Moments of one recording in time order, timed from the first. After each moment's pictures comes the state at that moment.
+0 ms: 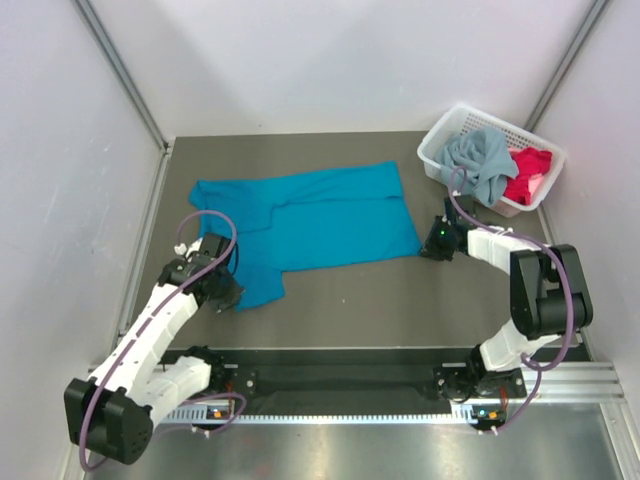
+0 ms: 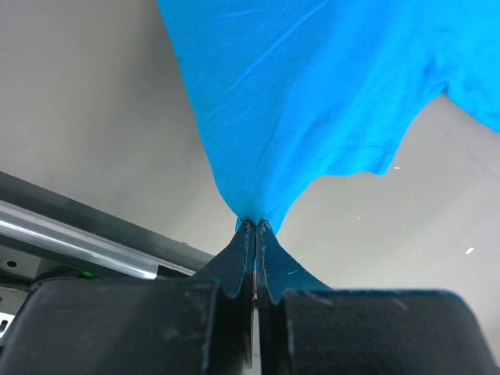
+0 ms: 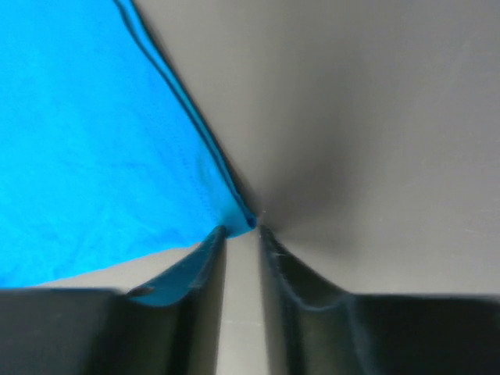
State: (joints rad) left arm -0.30 0.95 0.75 -1.00 -0.18 -0.91; right arm 0.14 1.59 0.82 -0.23 -0.12 0.60
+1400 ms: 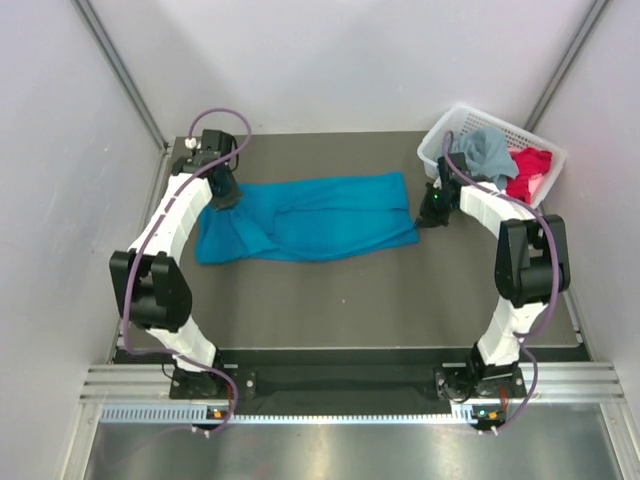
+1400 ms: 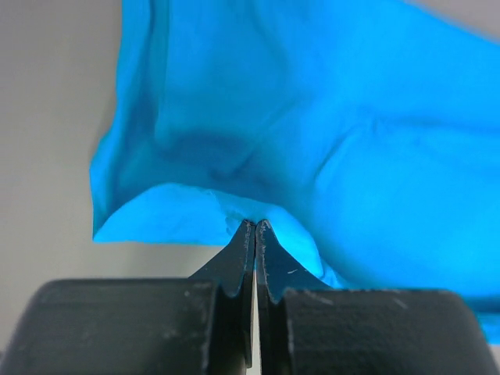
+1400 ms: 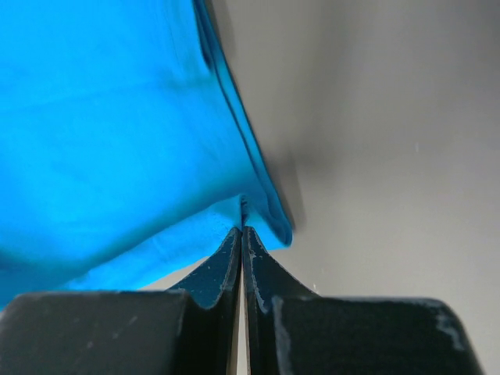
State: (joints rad) left arm -0.14 1.66 1.52 -0.88 -0.24 -0.53; right arm 0.14 1.82 1.28 -0.54 -0.17 0.49
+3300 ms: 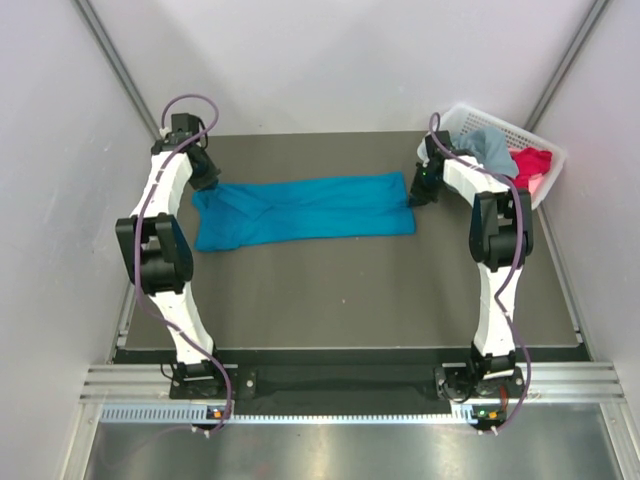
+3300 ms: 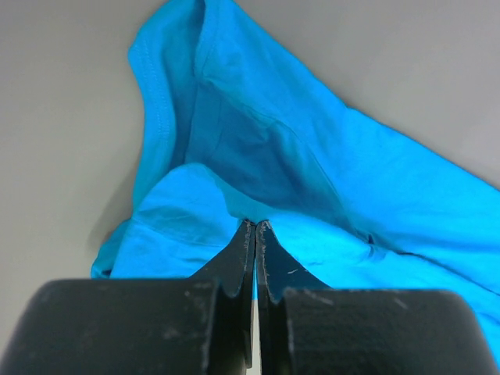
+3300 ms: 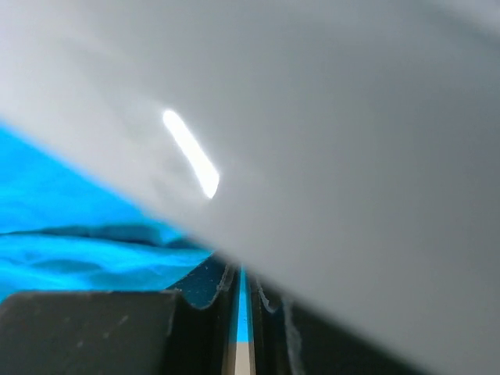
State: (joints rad) left arm 0.08 1.97 1.82 -0.82 -0.09 -0.50; right arm 0.14 2.22 1.77 -0.68 -0.14 0.47
